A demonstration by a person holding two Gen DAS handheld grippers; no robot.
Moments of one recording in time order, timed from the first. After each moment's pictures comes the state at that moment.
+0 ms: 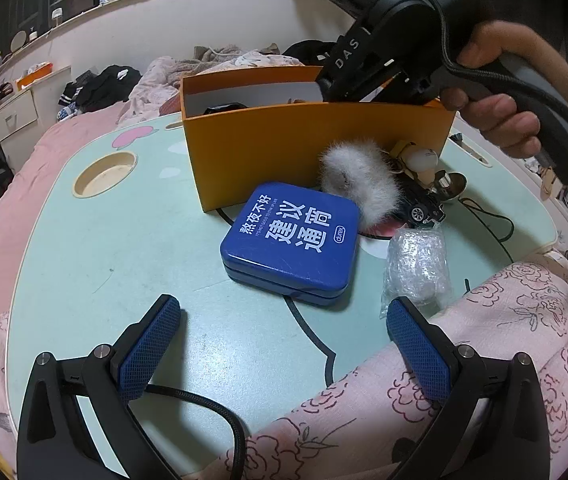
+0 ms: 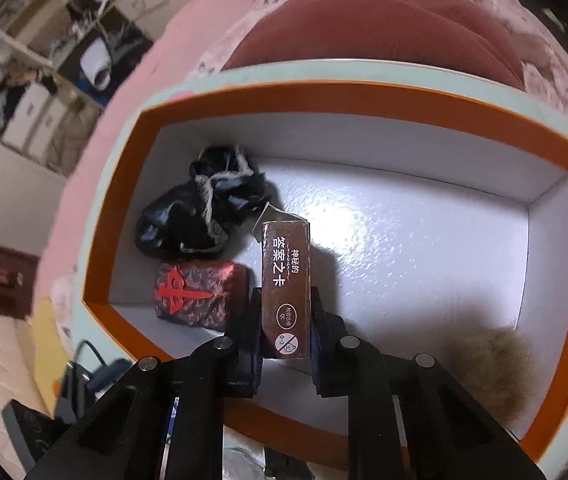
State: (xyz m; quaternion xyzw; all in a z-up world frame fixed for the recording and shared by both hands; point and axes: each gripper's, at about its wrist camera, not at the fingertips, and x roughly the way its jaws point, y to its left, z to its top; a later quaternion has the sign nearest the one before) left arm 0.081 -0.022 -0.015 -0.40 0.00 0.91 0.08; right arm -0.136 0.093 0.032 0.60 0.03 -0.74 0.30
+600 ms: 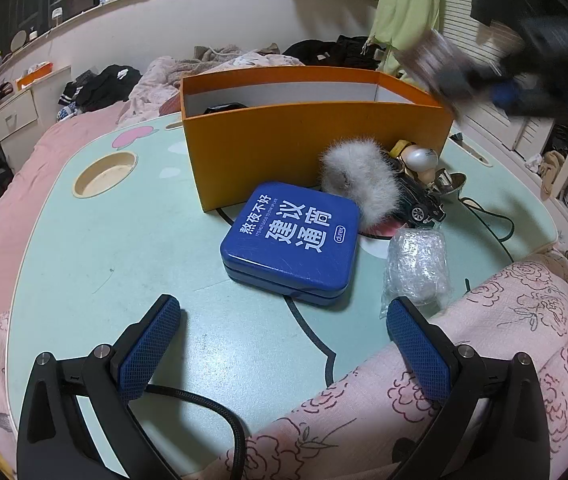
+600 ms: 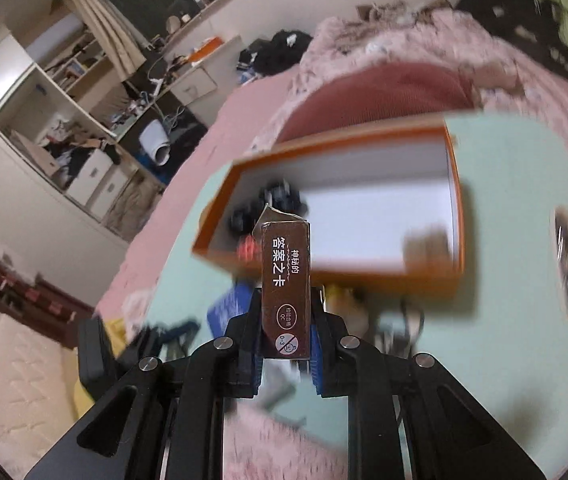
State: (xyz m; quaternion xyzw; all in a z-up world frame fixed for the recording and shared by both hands) left arm 0.081 -0.022 -0.015 -0.40 0.00 0.91 0.08; right arm -0.019 0.196 0.083 0.49 -0.09 -0.78 0.37
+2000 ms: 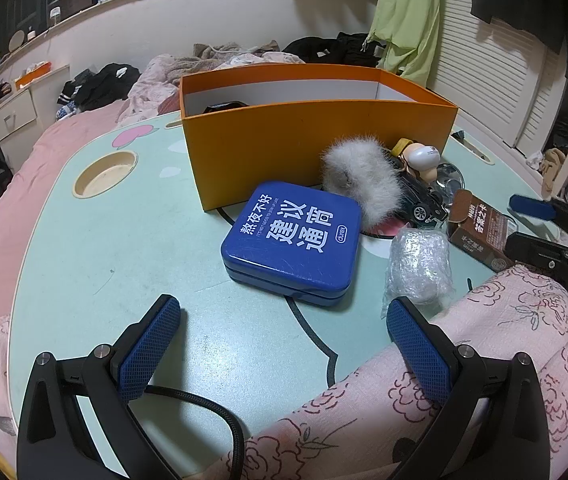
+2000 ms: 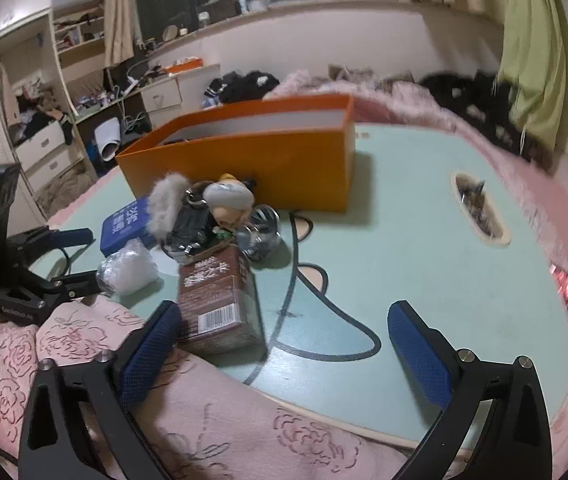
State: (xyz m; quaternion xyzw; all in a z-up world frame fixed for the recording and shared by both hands) left arm 0.076 -0.024 -0.018 -0.40 0.01 0.91 0.08; right arm 0.069 0.236 0.028 0.31 0.06 -0.91 0.28
